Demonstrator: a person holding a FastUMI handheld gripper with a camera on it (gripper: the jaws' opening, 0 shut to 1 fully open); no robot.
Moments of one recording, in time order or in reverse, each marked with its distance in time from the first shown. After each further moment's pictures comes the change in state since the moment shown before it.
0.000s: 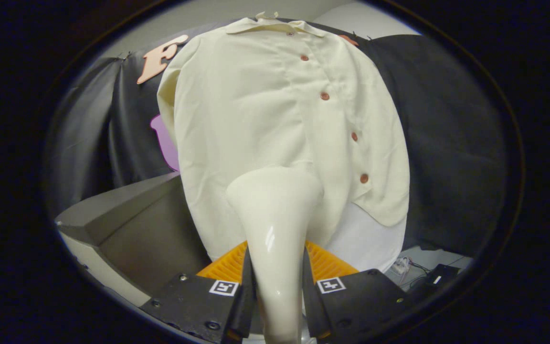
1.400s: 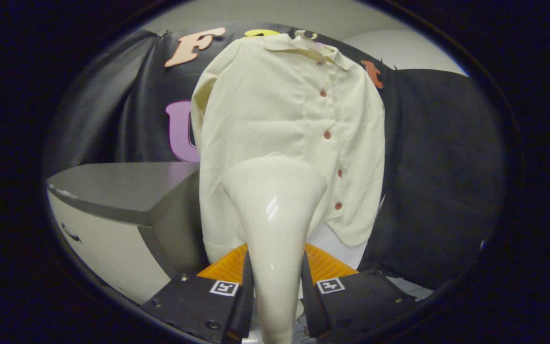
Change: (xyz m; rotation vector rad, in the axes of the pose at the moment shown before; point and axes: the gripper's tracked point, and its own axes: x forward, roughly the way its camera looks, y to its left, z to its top) arm -0.071 -0.012 0.071 -0.241 -0.078 -0.084
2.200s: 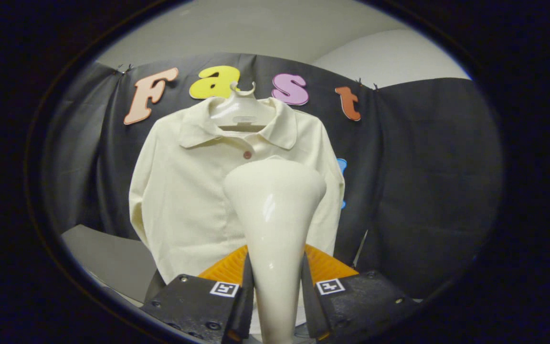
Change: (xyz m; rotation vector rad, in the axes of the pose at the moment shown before) arm 0.047 -0.139 0.186 0.102 -0.153 -0.030
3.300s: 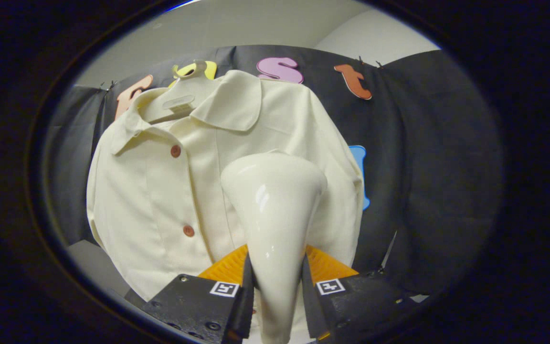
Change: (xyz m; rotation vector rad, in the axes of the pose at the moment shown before) arm 0.129 -0.029 -0.031 0.101 0.024 0.130
